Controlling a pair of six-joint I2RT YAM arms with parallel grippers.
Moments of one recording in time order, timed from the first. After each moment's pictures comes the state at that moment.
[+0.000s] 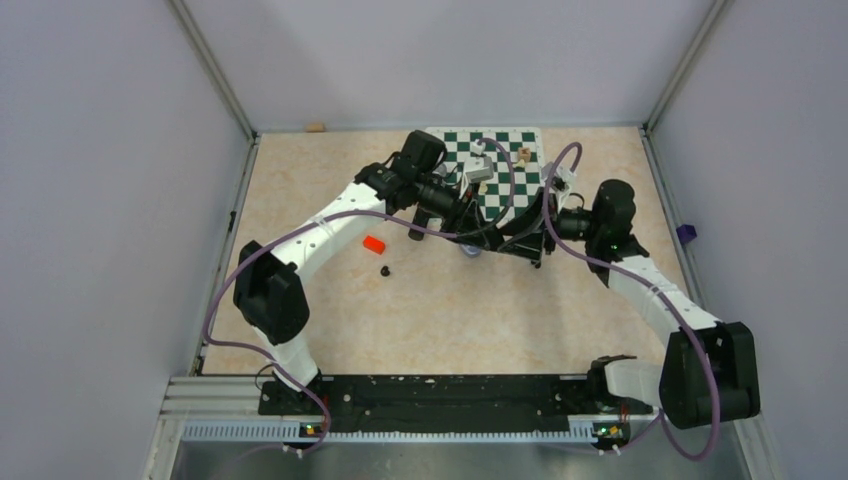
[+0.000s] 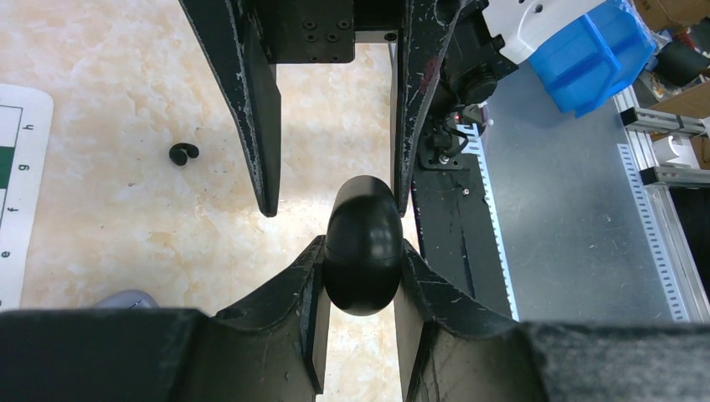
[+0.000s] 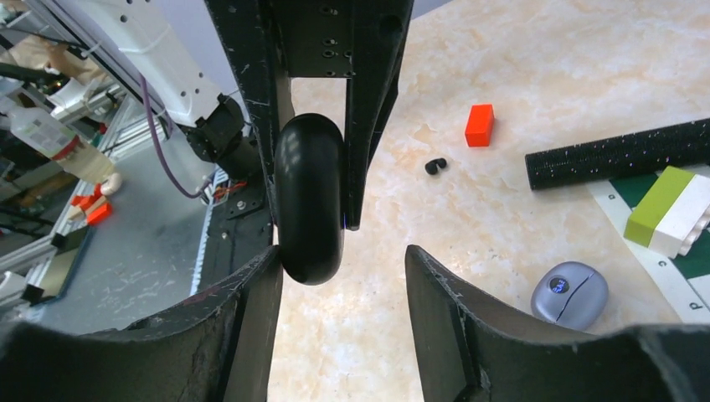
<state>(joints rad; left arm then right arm) -0.66 1.76 1.61 -0.58 1.08 0.24 0.16 1.20 0.69 0.42 -1.31 0.27</state>
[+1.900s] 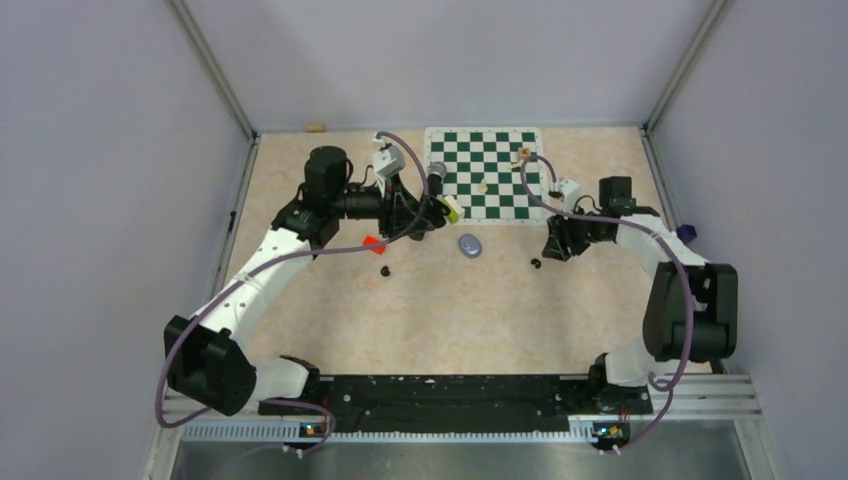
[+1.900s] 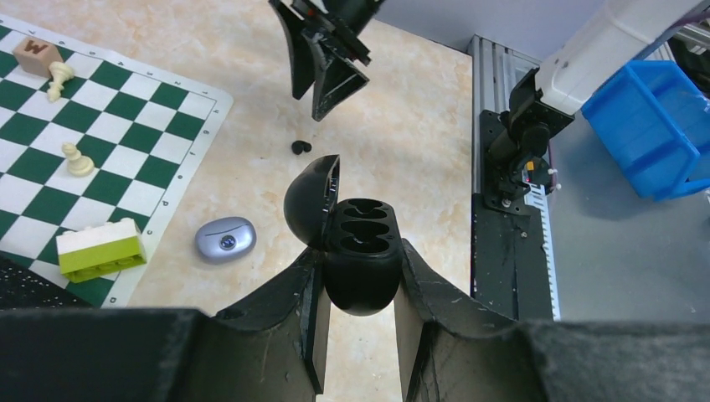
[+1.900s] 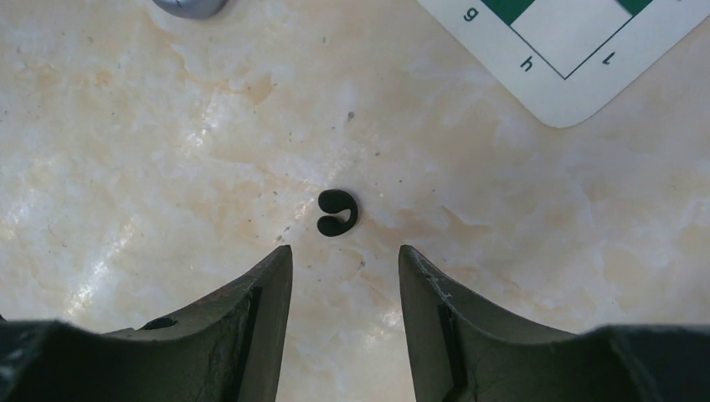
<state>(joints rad) -0.38 1.31 1.16 -0.19 1.05 0.04 -0.04 1.46 0.91 -0.51 -0.65 -0.57</state>
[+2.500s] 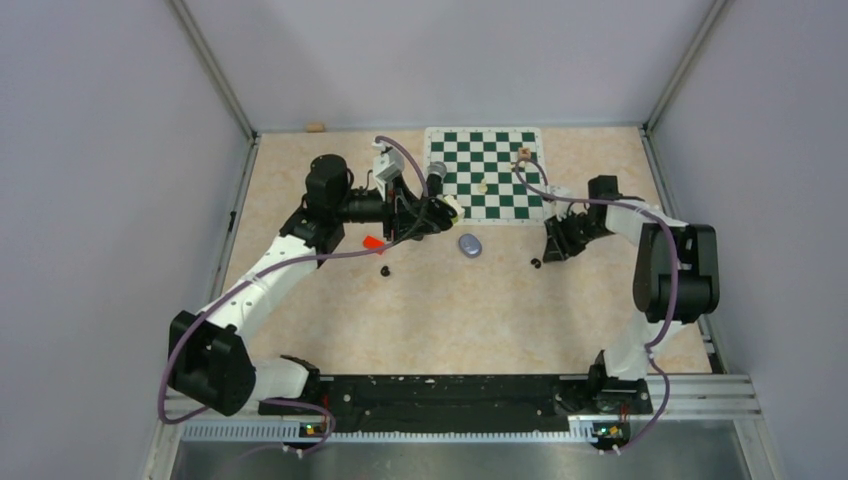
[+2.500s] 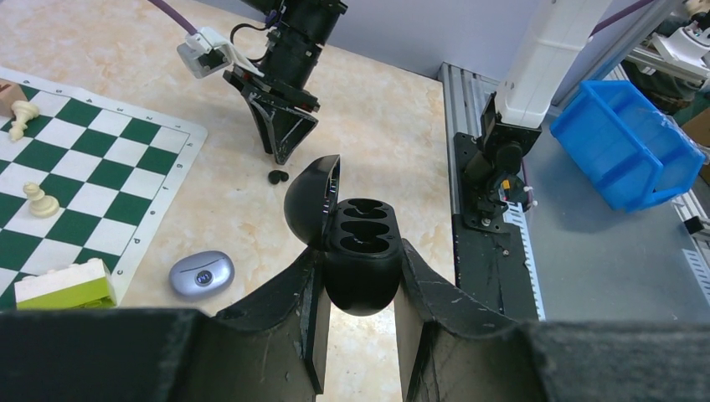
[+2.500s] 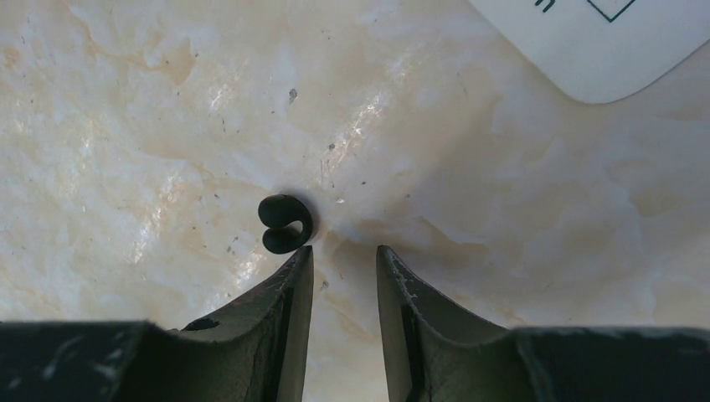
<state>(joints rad) -0.40 1.30 1.02 0.13 1.11 -0.14 -0.04 1.75 1.04 -0.58 -0.59 -0.58</state>
